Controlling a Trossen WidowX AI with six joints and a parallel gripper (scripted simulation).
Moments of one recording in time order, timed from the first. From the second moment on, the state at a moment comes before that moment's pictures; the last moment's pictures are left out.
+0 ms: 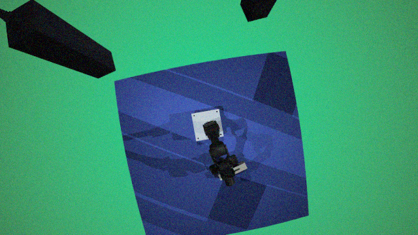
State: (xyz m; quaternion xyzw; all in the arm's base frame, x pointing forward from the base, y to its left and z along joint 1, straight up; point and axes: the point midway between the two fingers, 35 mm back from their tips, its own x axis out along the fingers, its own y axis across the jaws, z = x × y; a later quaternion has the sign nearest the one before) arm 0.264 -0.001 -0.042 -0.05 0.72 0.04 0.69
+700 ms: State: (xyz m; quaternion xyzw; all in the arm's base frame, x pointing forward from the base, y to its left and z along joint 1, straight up) arm 0.279 0.002 -0.043 -0.04 0.72 0.03 0.69
